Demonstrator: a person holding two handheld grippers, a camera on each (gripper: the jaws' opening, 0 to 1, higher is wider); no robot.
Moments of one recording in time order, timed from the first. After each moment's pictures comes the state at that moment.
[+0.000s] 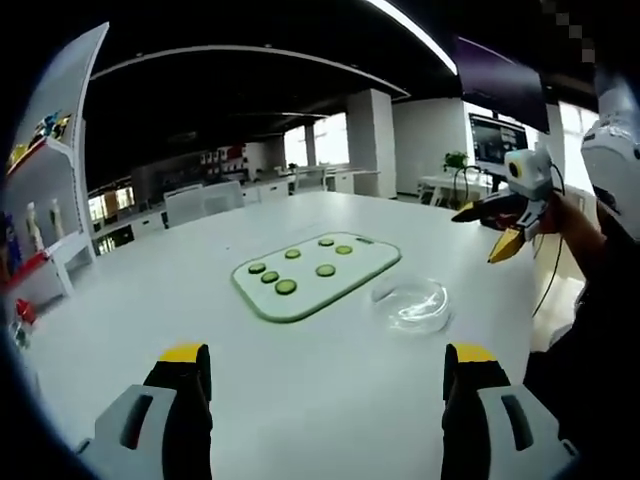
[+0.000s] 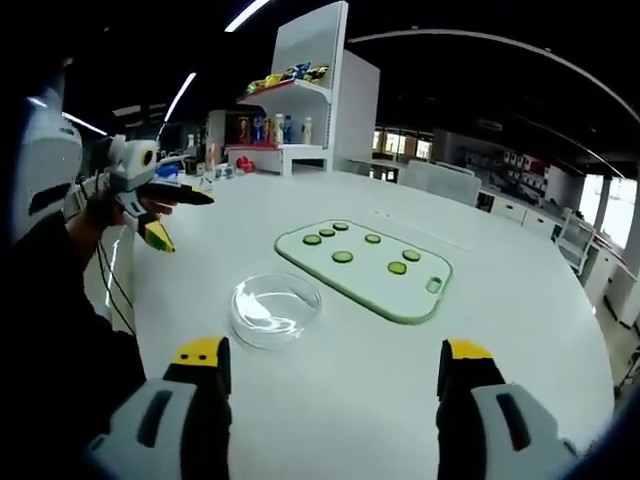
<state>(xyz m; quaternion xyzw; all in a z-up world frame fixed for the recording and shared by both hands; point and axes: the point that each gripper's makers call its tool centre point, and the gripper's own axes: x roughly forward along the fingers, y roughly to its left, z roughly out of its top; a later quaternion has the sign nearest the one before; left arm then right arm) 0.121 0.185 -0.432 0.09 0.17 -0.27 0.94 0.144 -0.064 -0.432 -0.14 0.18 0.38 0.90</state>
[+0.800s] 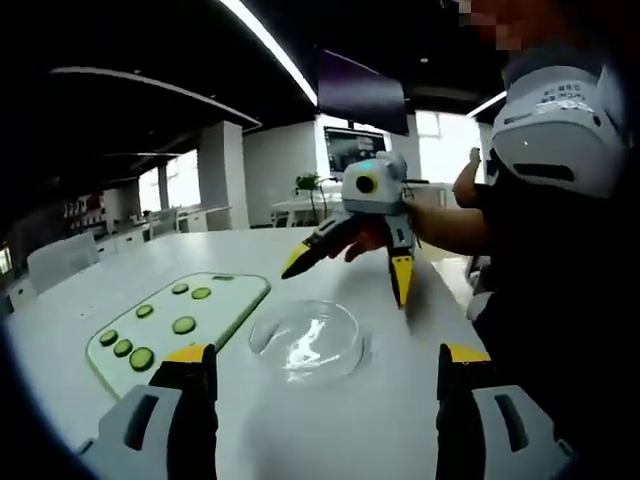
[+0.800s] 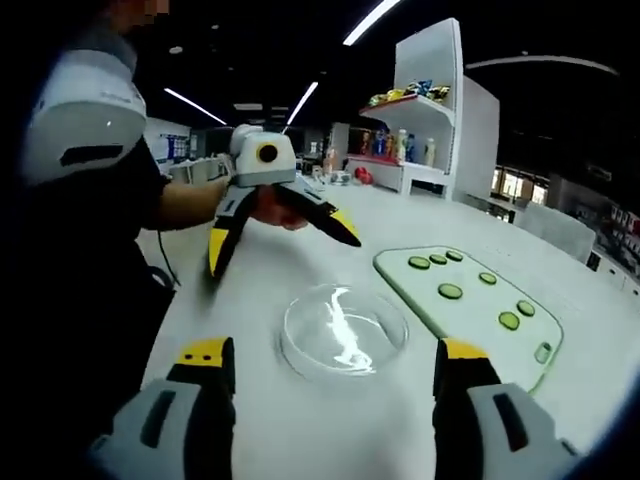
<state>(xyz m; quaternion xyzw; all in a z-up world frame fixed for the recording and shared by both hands) 0.125 0.080 -0.451 0.09 0.08 -0.58 0.81 0.139 0.009 -0.463 -0.15 0.11 0.61 0.77</state>
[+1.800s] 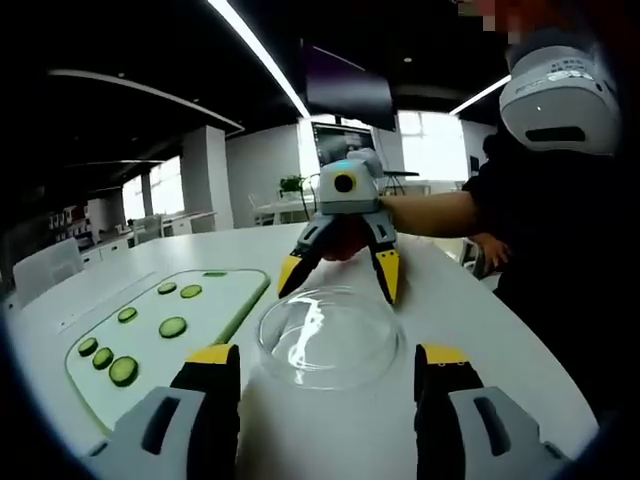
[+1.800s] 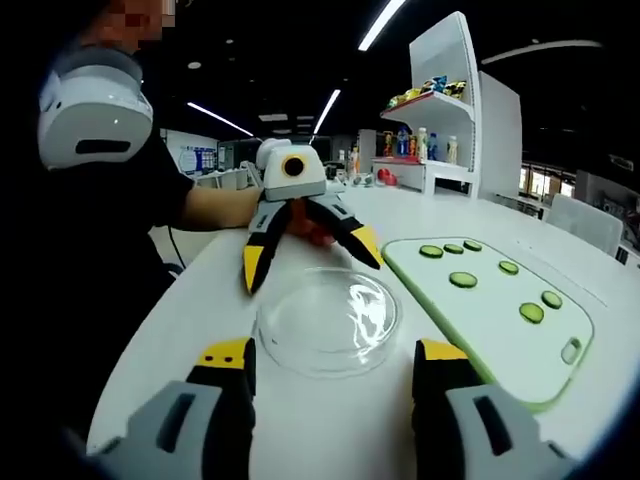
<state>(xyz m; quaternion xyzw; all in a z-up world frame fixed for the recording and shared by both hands) 0.149 0.065 -0.481 0.12 0.07 -0.61 0.78 0.163 0.009 -0.493 -0.14 0.12 0.66 0.73</state>
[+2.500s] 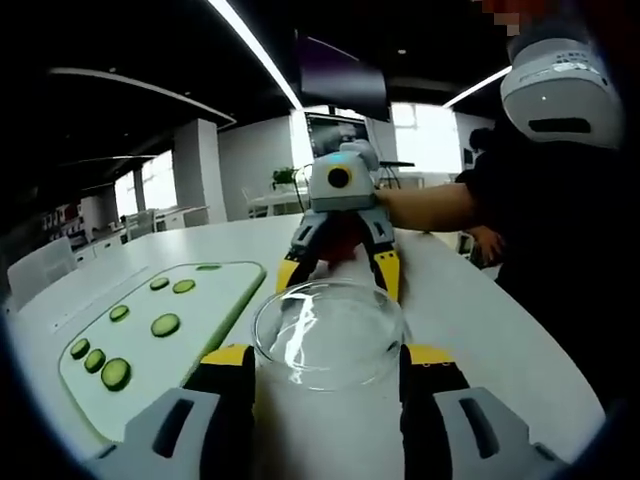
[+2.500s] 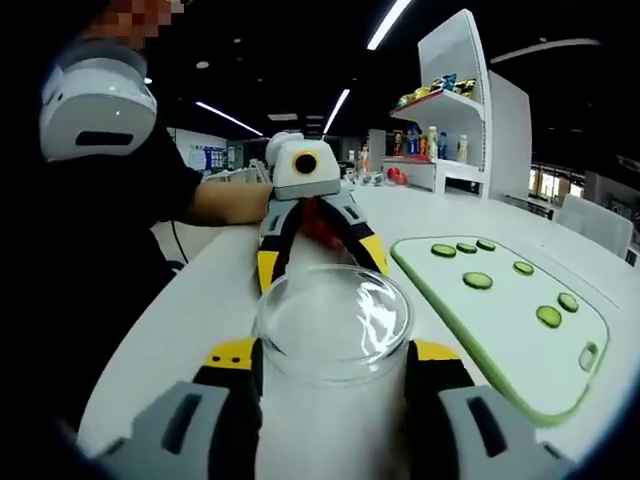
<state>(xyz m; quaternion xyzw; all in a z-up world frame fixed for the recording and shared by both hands) 0.153 0.059 -0.487 0.12 0.08 -0.62 0.77 0.158 0.025 -0.495 -0.12 0.12 0.68 0.72</state>
